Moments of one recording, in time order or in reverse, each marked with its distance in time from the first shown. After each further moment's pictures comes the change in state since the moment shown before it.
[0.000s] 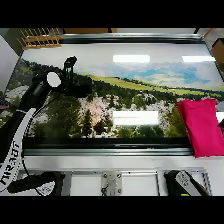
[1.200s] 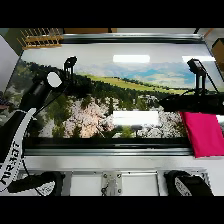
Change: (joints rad) left arm -0.002 -0.003 0.000 0.000 0.004 -0.001; right arm 0.800 0.163 -0.003 0.508 -0.127 -0.344
